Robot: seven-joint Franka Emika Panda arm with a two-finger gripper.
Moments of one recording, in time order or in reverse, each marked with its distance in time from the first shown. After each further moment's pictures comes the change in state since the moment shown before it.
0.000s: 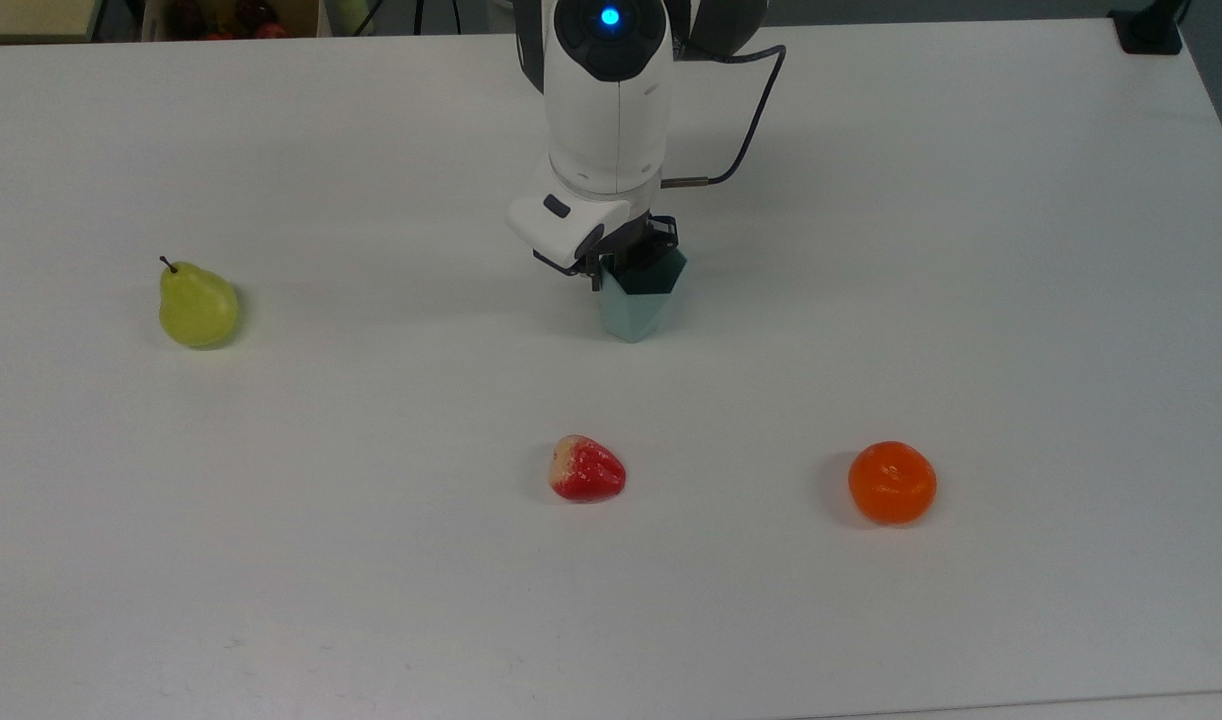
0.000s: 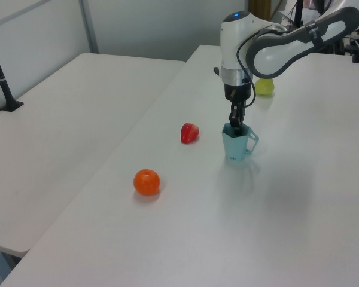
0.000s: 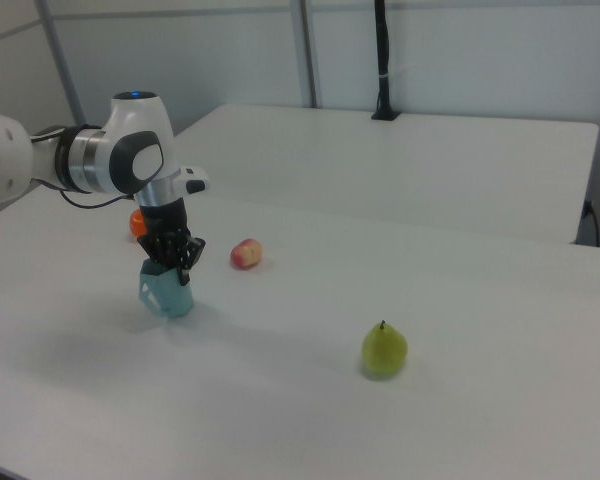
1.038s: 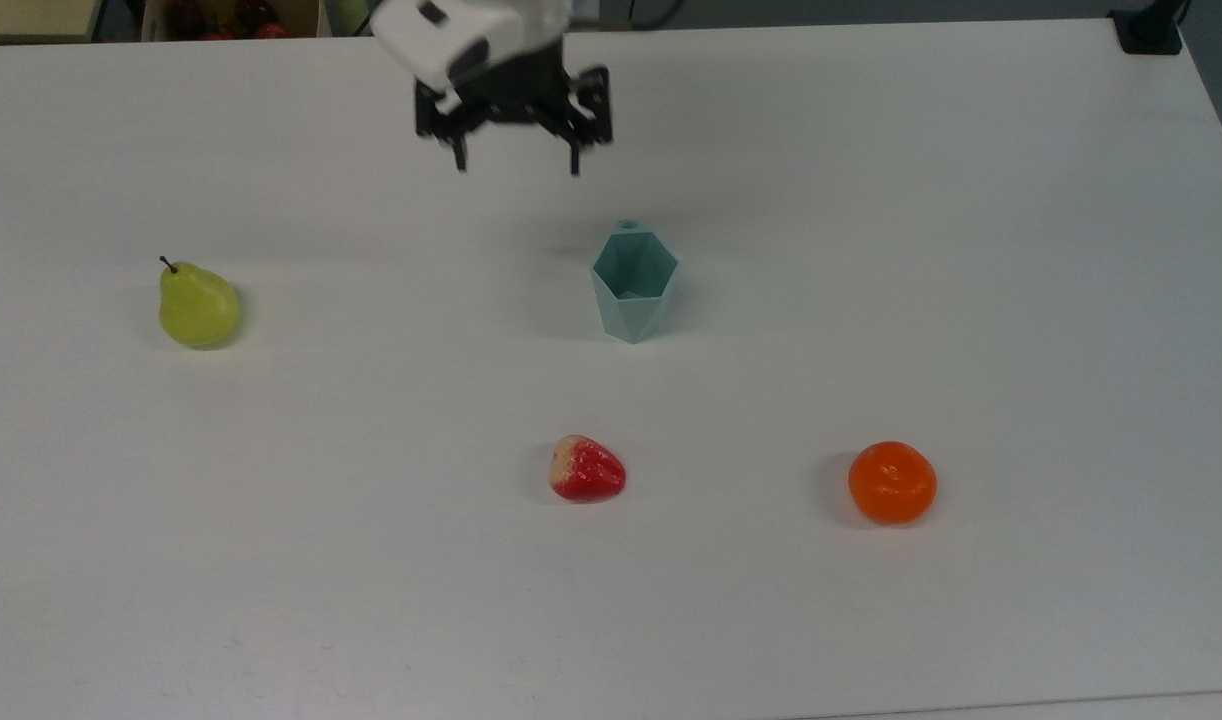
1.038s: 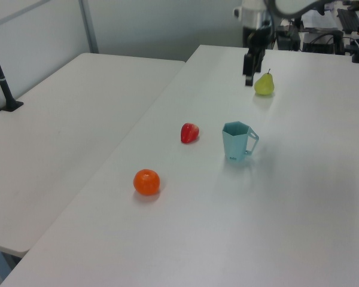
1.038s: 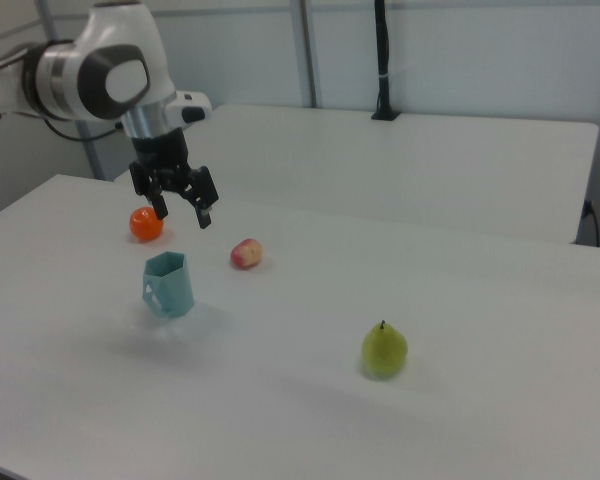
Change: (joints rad) arm -0.019 -0.234 -0.095 0.036 -0.010 -0.202 -0.001
